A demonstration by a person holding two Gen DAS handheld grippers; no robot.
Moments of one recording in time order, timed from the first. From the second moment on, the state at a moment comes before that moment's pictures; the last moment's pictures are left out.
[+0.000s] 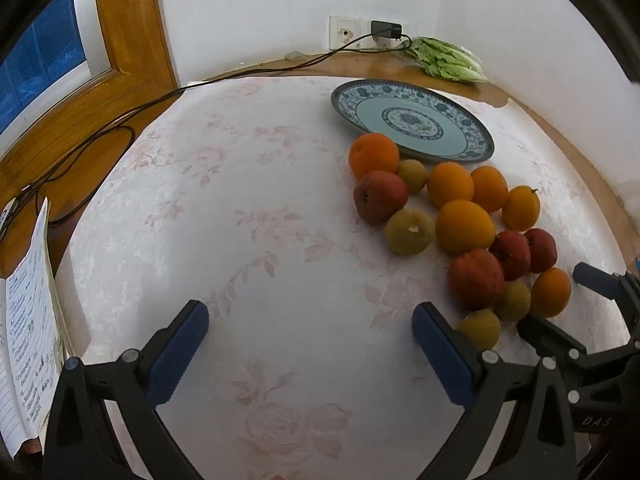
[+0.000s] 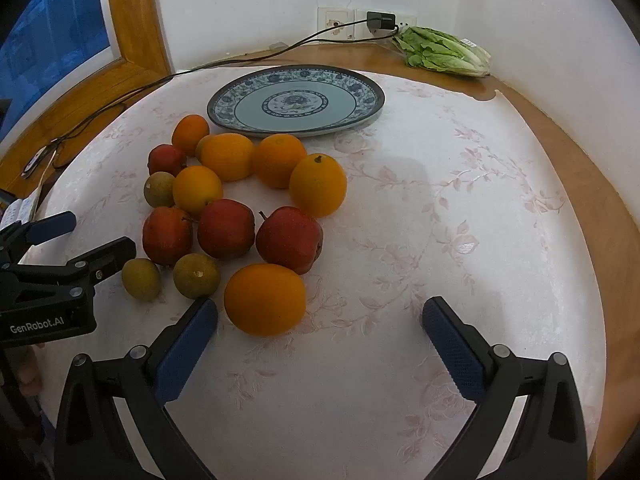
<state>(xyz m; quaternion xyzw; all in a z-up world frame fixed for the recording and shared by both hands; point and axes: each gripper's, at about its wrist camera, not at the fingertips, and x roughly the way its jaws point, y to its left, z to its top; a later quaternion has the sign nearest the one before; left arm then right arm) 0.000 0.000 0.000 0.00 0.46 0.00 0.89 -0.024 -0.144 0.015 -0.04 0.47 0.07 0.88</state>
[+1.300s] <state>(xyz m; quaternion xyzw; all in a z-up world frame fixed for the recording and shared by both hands) 0.002 -0.001 0.001 0.01 0.46 0.00 0.89 -0.024 -0.144 0.015 -0.04 0.47 0.07 0.88</state>
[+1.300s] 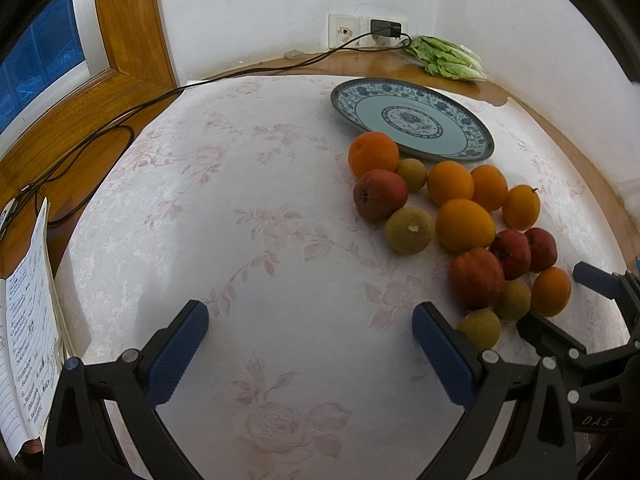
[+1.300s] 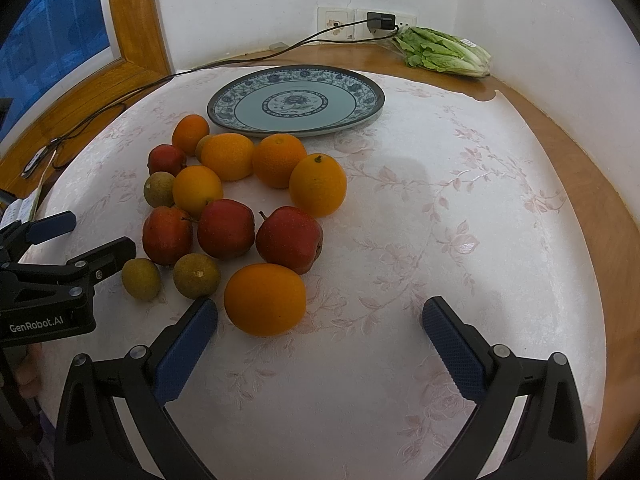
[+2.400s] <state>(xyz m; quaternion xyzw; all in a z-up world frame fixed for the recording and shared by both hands) 0.003 -0.001 0.000 0.01 0.46 0.00 0.89 -0.022 -0.144 0.016 -0.04 0.48 0.07 0.87</state>
